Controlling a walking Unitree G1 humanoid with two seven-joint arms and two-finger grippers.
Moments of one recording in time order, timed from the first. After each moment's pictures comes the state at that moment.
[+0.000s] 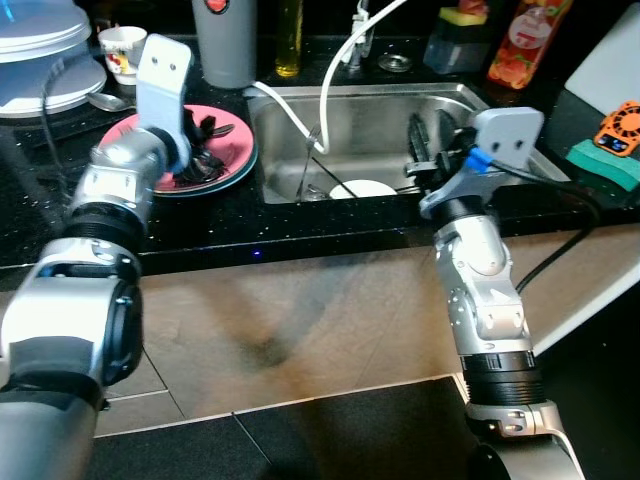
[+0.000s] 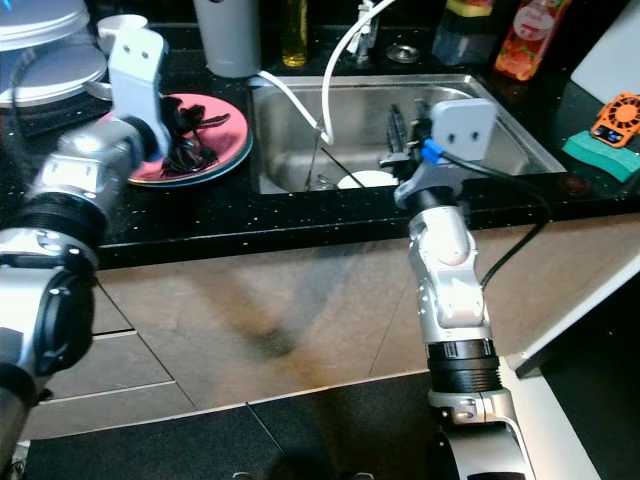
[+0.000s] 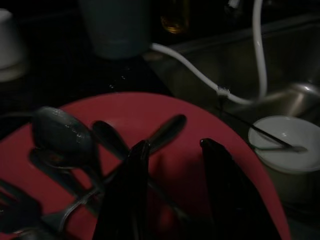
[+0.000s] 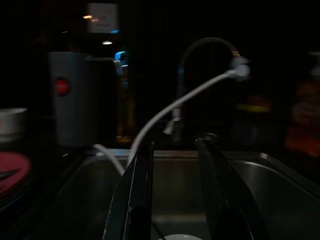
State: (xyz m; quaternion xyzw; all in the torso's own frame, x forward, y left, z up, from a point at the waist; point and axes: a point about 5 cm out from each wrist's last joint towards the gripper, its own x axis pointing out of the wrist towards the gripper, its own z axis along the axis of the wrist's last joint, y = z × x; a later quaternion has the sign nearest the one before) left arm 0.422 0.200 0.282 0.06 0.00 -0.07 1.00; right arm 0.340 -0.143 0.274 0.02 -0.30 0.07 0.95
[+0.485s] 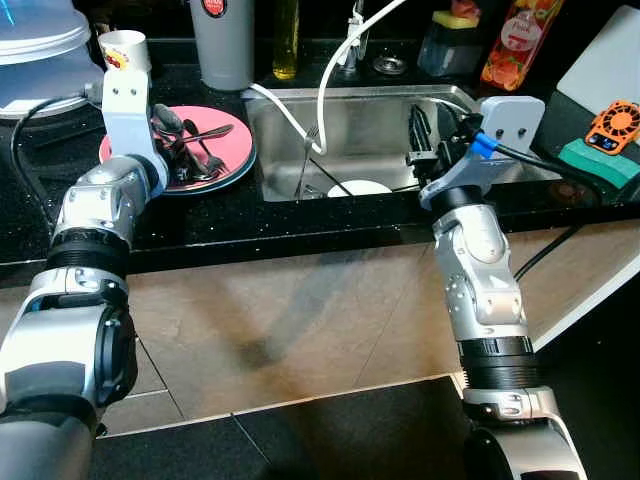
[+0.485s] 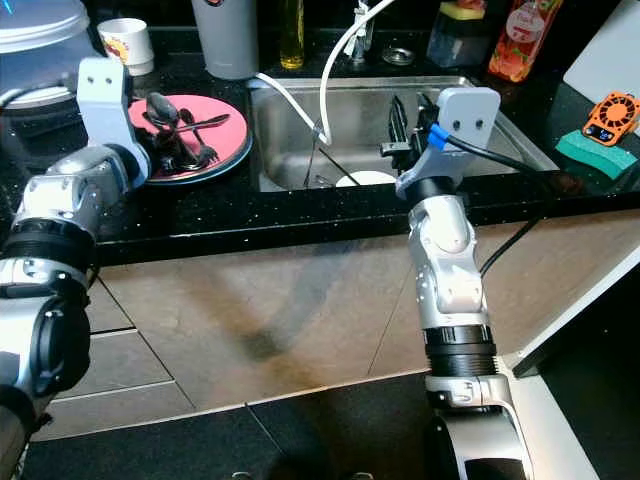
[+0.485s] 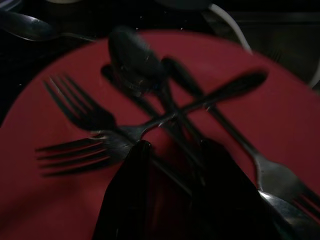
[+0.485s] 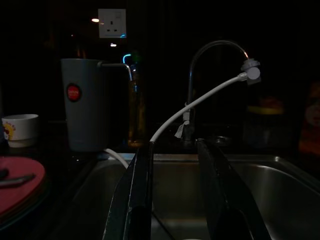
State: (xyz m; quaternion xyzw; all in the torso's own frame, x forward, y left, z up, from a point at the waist) left arm 0.413 0.224 0.265 -0.03 0.08 0.00 1.00; right arm 0.350 -0.140 0.279 0.03 -0.29 0.07 0.95
